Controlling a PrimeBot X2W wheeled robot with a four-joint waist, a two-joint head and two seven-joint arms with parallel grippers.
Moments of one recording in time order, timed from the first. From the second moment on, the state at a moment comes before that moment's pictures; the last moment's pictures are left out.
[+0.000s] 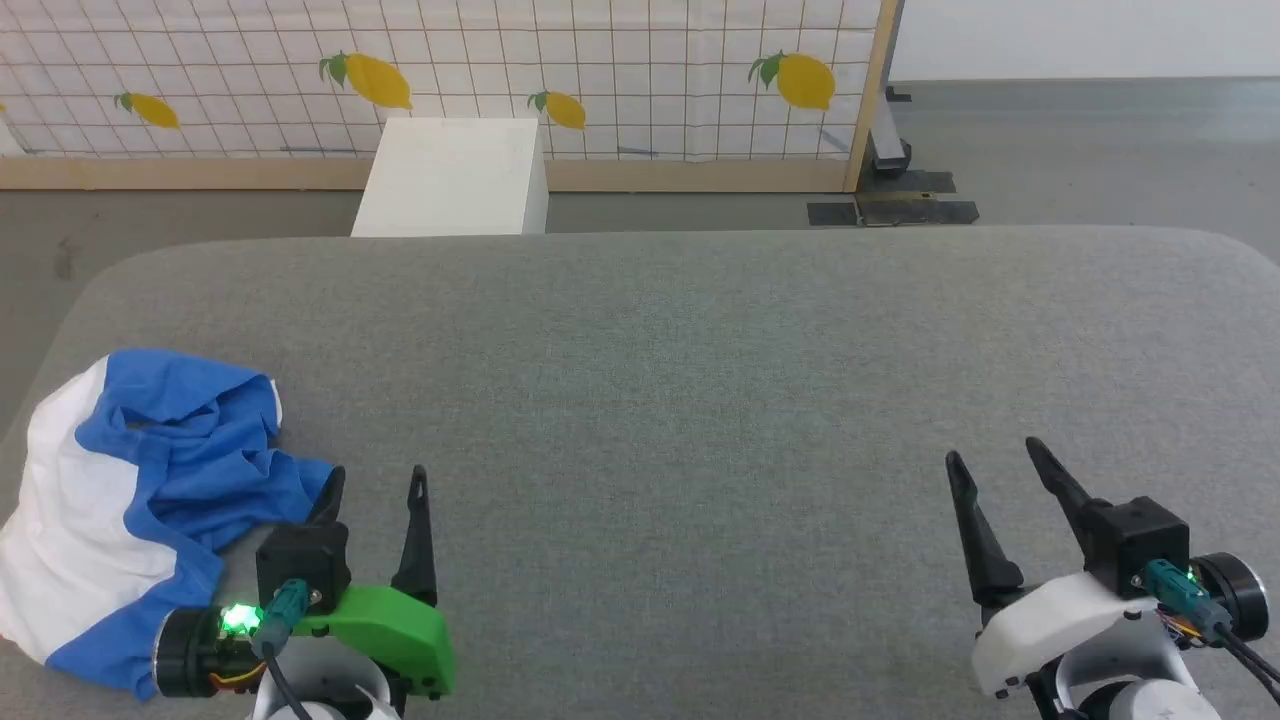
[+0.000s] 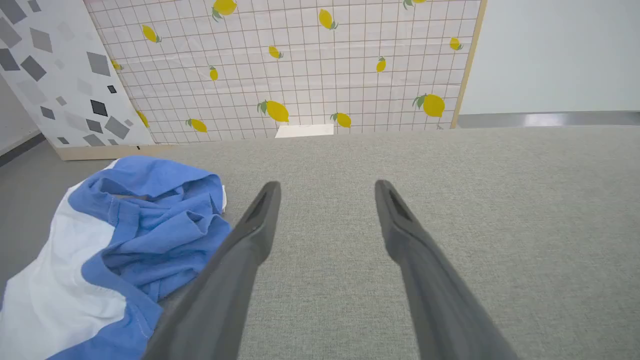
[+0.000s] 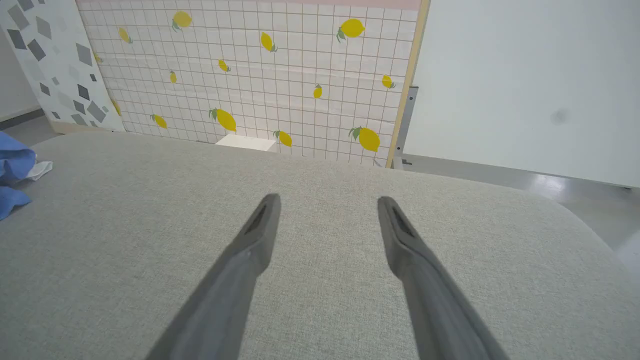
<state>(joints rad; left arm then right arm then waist) 0.02 0.06 -0.01 0.00 -0.01 0.00 0.00 0.02 -0.05 0.00 0.00 0.01 0.13 0.00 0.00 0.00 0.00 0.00</state>
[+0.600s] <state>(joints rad) 0.02 0.06 -0.02 -0.01 -0.02 0.00 -0.04 0.02 -0.05 -0.04 0.00 0.01 0.13 -0.04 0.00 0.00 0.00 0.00</state>
